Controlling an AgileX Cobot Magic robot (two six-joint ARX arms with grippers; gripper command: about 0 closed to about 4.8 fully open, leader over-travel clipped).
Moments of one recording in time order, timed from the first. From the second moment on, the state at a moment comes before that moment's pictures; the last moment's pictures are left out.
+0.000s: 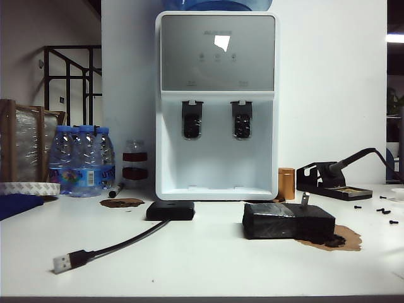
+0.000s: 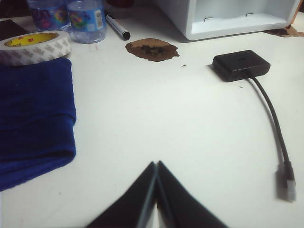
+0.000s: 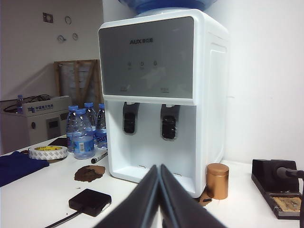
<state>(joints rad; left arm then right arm) 0.00 0.24 0.01 -0.14 0.27 0.10 -0.03 0.00 0.00 0.21 -0.47 0.09</state>
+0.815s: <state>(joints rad) -0.06 0.24 0.01 -0.14 0.25 0.10 -0.03 0.00 0.00 0.21 -0.47 0.09</state>
